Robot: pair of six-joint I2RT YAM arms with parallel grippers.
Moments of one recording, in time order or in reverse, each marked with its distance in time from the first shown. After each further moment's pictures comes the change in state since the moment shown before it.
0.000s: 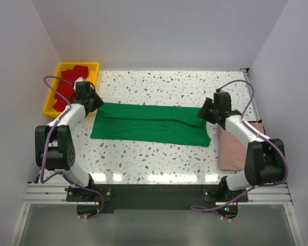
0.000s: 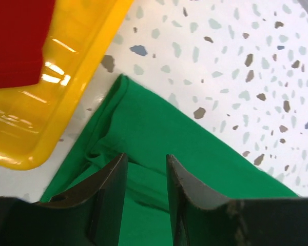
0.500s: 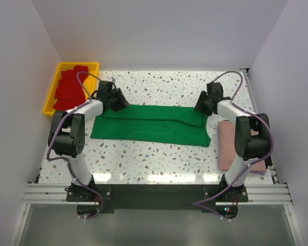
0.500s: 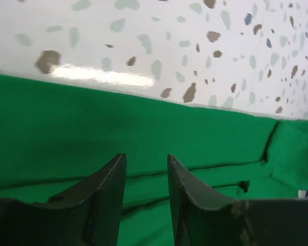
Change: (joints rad) left arm -0.192 0.207 0.108 0.063 0.260 0.036; right arm 0.000 0.335 0.279 -0.026 0.043 -0.039
